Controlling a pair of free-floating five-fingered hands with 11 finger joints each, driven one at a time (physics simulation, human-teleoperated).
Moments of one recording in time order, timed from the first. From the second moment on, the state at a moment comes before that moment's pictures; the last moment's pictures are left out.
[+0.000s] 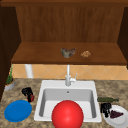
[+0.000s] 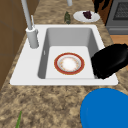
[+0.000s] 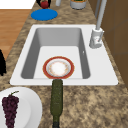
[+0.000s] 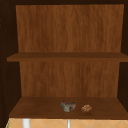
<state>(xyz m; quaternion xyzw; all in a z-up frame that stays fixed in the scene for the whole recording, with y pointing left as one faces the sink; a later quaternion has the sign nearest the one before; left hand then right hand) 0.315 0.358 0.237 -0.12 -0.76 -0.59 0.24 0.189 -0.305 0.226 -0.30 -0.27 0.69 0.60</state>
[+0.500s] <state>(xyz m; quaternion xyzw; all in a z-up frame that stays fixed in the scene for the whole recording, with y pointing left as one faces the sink) 0.344 0.293 0.227 -0.12 -0.76 -0.59 0.24 0.189 -0.305 0.226 -0.30 -0.27 0.69 0.60</state>
